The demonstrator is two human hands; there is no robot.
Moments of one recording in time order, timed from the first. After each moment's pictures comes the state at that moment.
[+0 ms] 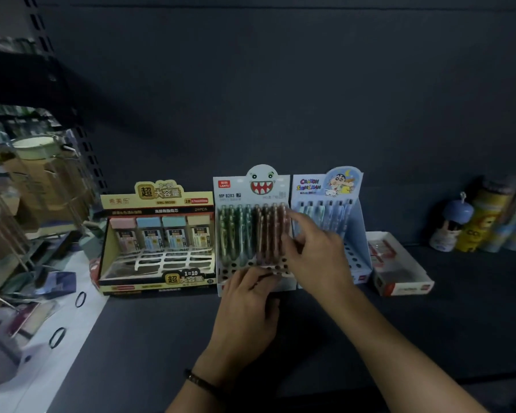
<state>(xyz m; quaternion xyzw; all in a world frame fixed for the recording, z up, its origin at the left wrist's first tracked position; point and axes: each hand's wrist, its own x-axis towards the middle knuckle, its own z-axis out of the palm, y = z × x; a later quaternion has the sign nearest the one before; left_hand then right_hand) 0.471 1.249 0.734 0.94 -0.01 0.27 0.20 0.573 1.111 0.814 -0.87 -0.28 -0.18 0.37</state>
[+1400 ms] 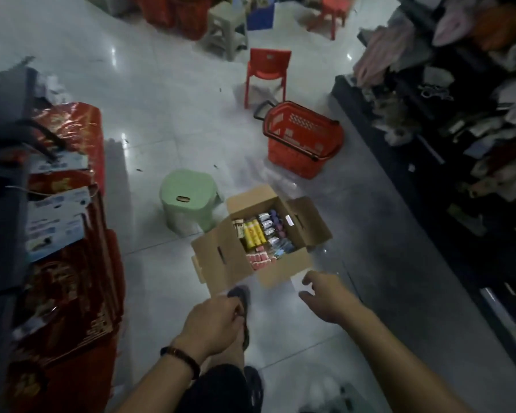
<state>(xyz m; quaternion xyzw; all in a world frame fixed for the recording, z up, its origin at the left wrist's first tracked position) 0.148 0.349 0.455 0.67 -0.65 -0.36 -0.05 -0.109 0.254 0.473 -0.68 0.62 0.17 0.35</state>
